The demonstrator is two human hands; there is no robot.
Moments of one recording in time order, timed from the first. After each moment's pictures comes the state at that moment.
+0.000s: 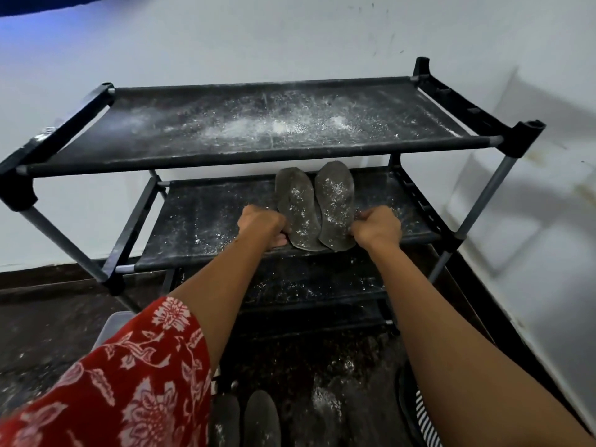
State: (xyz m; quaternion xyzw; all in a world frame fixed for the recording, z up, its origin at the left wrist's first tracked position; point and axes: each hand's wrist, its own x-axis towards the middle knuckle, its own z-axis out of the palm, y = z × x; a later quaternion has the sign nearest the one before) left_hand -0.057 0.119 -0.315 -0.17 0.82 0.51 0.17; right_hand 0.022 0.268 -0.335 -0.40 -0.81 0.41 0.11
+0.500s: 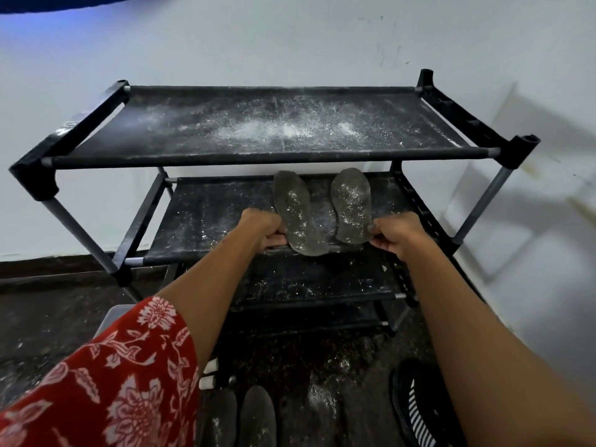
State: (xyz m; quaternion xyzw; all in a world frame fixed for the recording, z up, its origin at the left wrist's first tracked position) left_hand -0.055 0.100 -0.313 -0.11 0.77 0.58 0.24; right_hand 0.038 0.295 -0.316 -0.41 -0.63 0.66 0.08
